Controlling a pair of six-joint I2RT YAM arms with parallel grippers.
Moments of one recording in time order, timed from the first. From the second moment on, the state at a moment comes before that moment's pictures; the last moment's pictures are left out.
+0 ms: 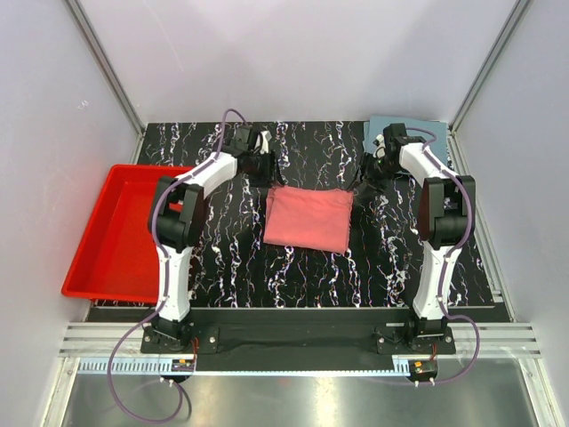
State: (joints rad) left arm -0.34 2.17 1.69 -0.47 0.37 -0.39; right arm 0.07 2.13 1.69 -0.81 -0.45 0.40
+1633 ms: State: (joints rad) left arm -0.28 2.26 1.88 -0.58 0.26 -0.46; right arm 0.15 2.46 2.16 -0.90 -0.46 0.50
